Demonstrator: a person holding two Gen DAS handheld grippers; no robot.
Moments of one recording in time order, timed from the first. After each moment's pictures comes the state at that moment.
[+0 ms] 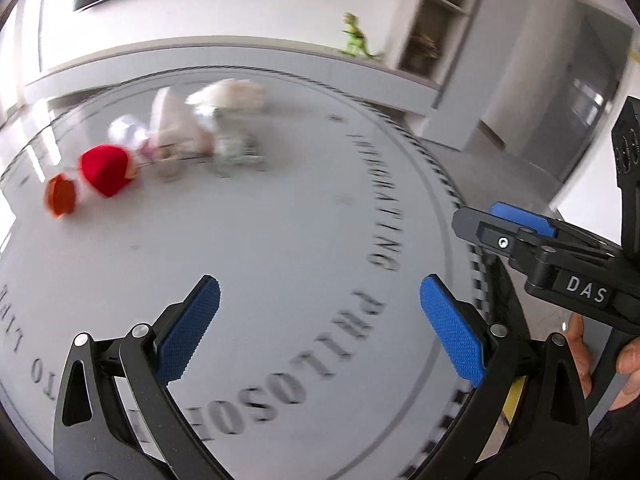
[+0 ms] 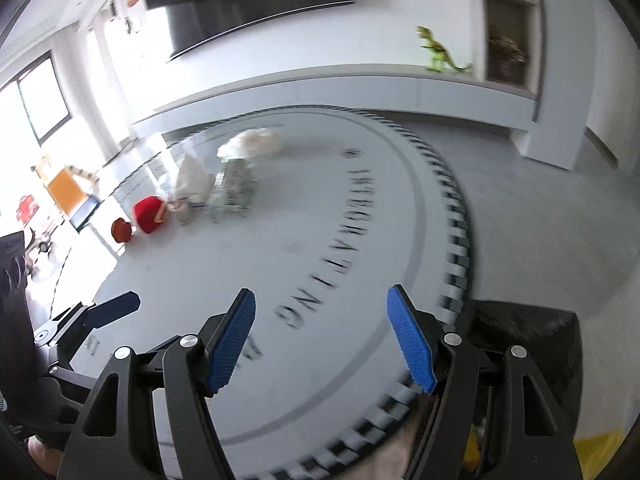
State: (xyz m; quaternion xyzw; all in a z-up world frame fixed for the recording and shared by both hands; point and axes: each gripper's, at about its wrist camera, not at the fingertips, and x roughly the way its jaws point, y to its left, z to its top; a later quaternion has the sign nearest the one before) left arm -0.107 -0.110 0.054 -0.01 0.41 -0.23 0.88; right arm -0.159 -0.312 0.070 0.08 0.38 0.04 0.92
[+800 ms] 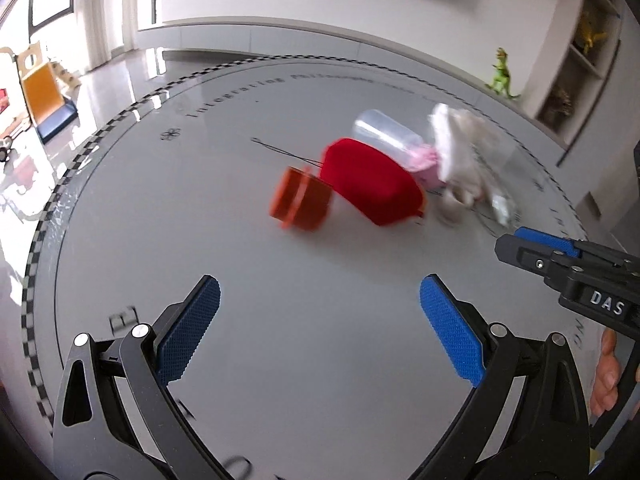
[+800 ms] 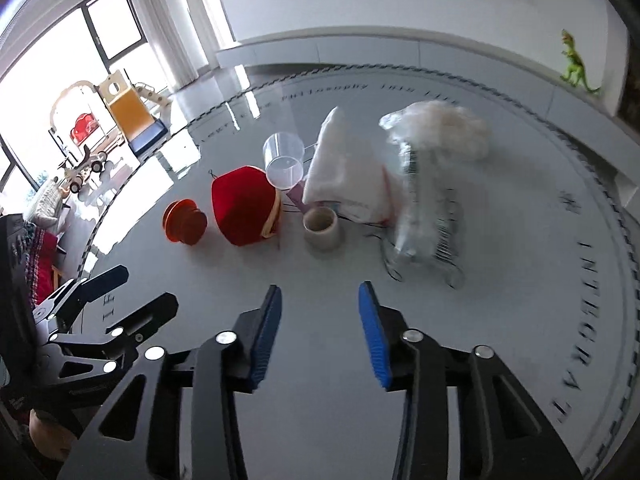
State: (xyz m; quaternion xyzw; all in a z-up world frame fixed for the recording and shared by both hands) left arm -0.018 0.057 0.030 -0.06 0.43 -0.03 0.90; right arm -0.010 -0.158 0.040 0.01 0.46 0.19 0.87
